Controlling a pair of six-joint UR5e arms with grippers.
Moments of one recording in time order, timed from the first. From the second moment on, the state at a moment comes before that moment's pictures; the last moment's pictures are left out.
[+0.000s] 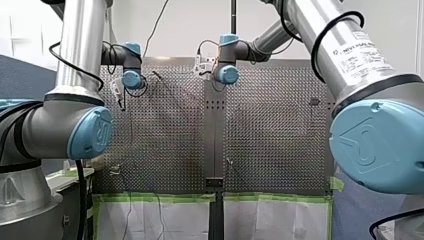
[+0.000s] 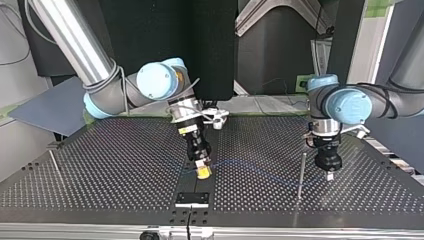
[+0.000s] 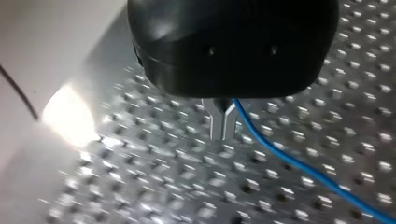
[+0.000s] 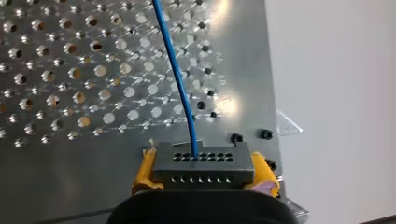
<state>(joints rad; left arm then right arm) 0.06 -1.77 -1.70 -2.70 -1.69 -1.88 2.30 -1.00 1.13 -0.38 1.56 1.63</state>
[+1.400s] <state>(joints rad) 0.03 -1.87 -1.70 -2.71 -1.68 -1.90 2.33 -0.86 1.29 -0.37 1.64 1.60</state>
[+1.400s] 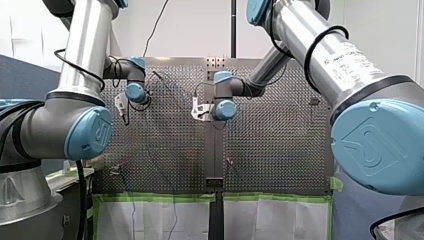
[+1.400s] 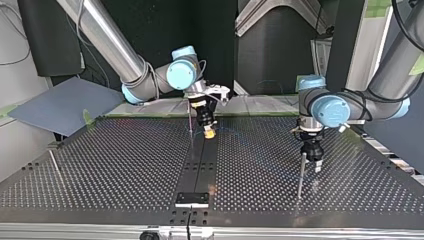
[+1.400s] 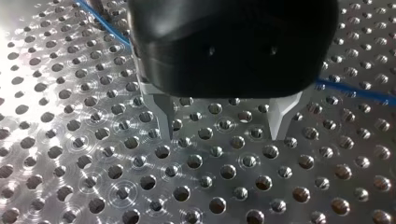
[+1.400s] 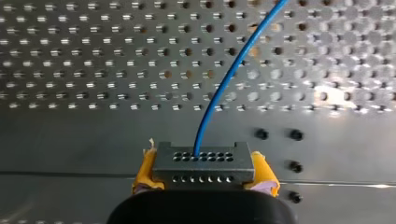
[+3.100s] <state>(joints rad) 0.03 -1.87 -1.70 -2.71 -1.67 -1.95 2.33 -0.66 1.72 -0.68 1.89 1.60</state>
